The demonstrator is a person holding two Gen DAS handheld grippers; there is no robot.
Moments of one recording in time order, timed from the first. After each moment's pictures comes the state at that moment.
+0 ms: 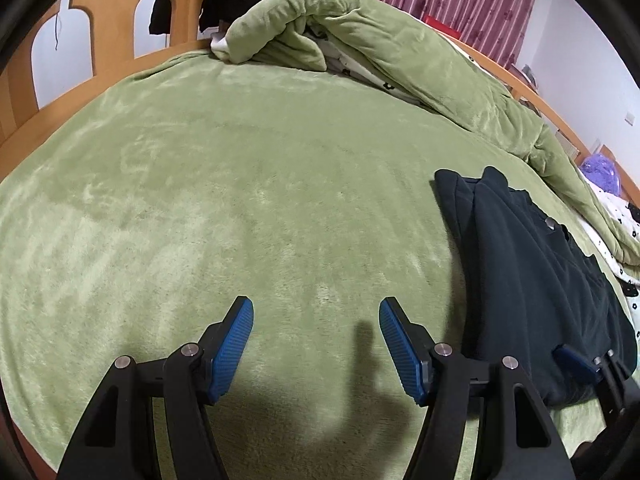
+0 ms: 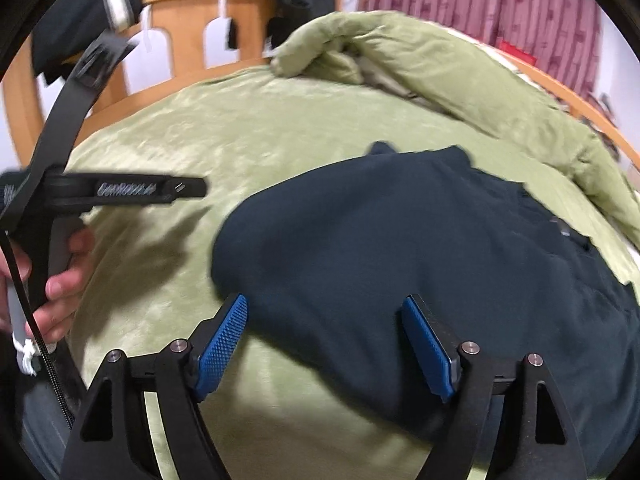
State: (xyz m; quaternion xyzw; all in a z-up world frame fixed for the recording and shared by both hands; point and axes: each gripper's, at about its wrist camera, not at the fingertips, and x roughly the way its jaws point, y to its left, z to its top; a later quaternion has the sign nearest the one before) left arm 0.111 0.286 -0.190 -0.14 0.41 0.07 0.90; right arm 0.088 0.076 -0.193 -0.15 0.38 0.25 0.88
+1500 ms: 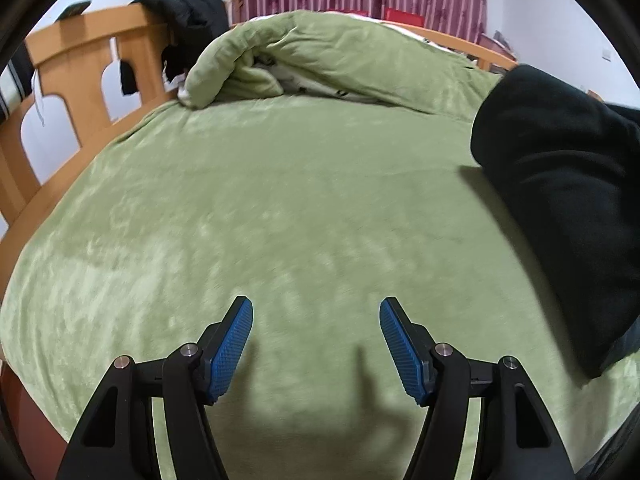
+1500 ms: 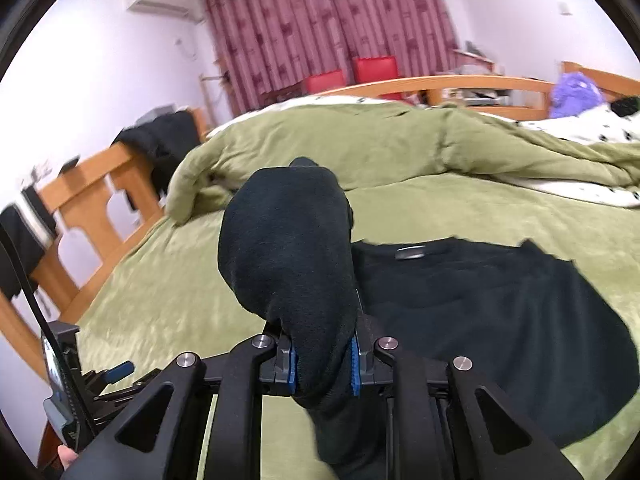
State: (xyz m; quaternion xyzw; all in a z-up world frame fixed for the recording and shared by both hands) left arm 0.101 0.190 -0.147 -0.03 0.39 0.07 0.92; right arm 0.116 -0.124 -0.069 0.10 0.28 0.10 0.95
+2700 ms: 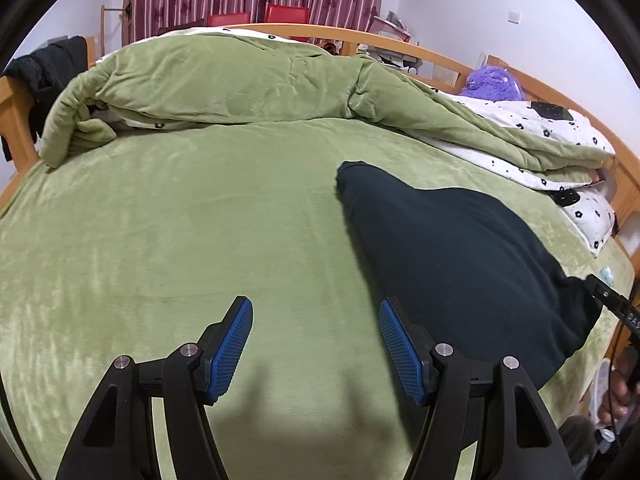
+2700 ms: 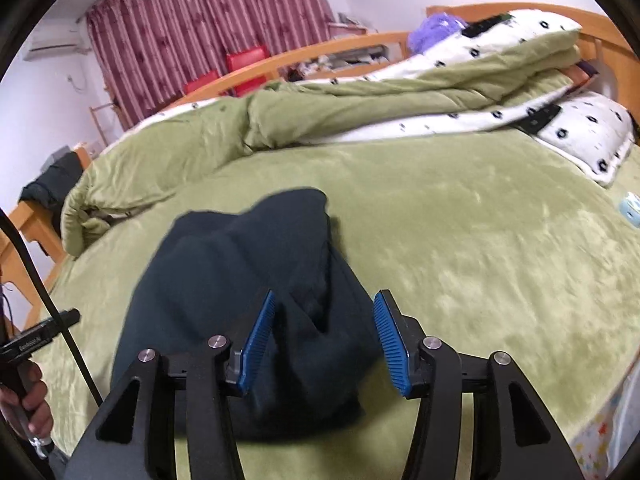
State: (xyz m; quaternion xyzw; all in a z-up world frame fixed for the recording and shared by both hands) left arm 0.151 -0.035 -0.111 -0.01 0.40 -0.10 0.91; right arm 0.086 -0.412 -0.133 0.16 0.32 -0.04 0.93
